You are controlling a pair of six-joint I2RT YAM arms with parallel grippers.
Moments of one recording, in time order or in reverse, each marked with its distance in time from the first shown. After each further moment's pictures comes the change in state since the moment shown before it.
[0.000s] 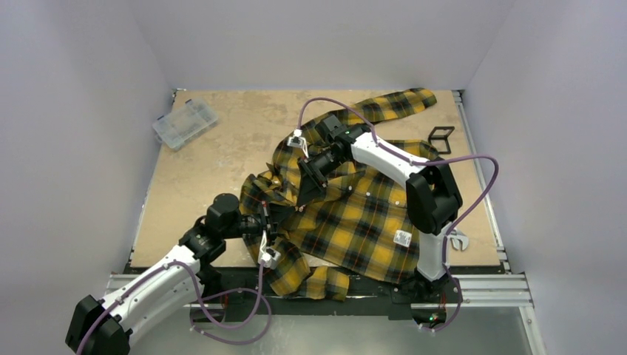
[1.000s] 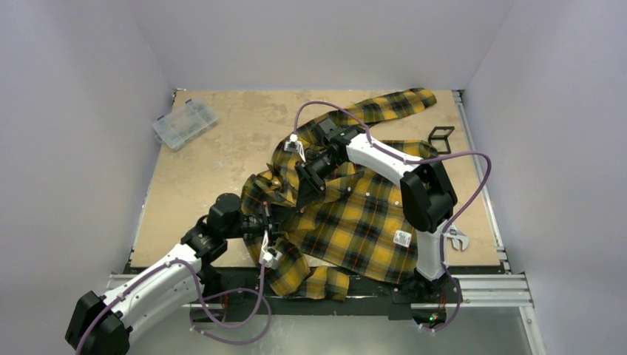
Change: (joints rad) left arm -0.012 0.024 0.000 0.016 -0.009 -0.010; right arm 0.019 0.034 0.011 -0.013 0.047 -0.039
